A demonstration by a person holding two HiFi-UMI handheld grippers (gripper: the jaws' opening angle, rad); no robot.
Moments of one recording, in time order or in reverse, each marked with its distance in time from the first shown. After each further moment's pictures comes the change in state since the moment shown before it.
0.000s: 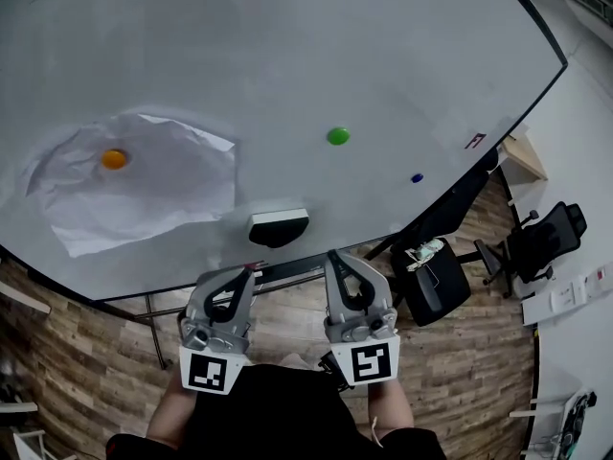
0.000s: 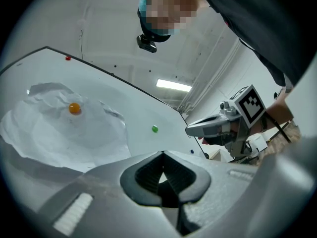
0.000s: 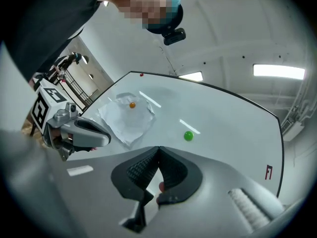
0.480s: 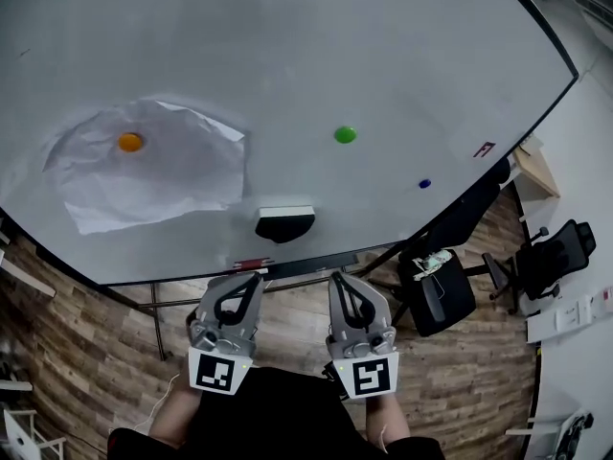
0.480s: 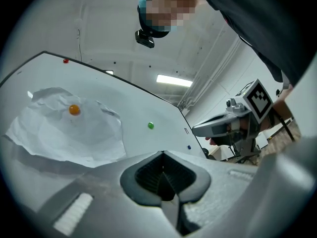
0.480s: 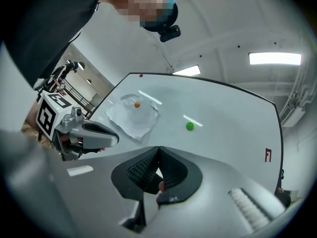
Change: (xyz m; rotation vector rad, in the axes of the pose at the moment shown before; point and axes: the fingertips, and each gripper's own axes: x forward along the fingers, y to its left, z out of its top) left arm -0.012 -0.024 -0.003 0.008 0.060 0.028; right arm -0.037 0.014 -0.014 0.094 0.036 0.038
